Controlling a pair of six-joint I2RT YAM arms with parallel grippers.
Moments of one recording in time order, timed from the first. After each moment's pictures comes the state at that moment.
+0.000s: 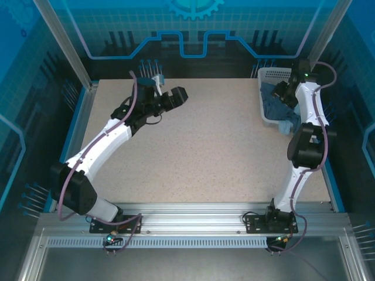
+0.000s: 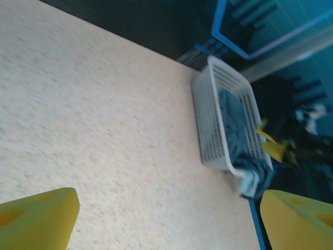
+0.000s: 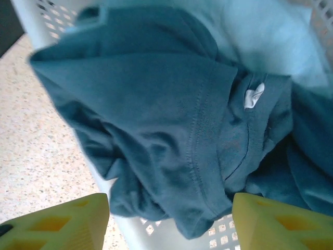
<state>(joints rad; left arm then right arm) -0.40 1.49 1.35 -0.31 0.22 -0.77 -0.21 2.05 1.98 -1.02 -0.05 0.47</state>
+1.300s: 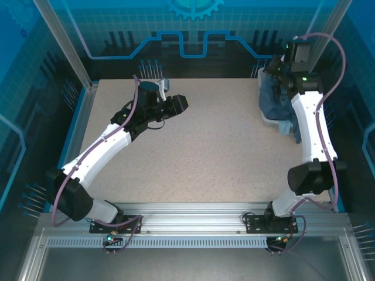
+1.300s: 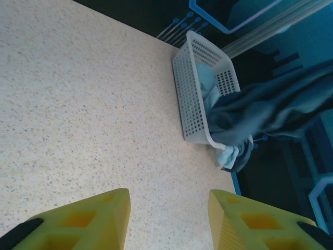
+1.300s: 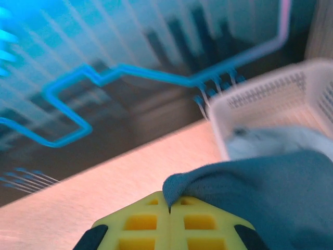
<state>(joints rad) -0.46 1.43 1.33 -0.35 0.23 -0.79 0.05 1.64 1.97 -0.75 0.09 0.45</state>
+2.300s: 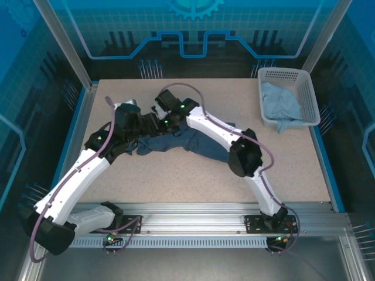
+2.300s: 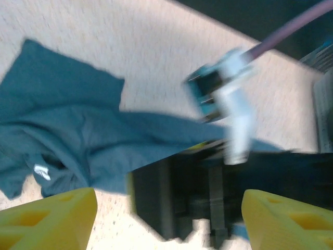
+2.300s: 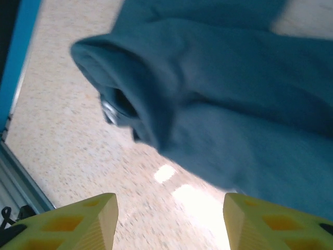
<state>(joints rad) -0.43 1.13 1.12 -0.71 -0.18 -0.72 0.78 2.21 2.08 -0.89 -0.29 0.47</state>
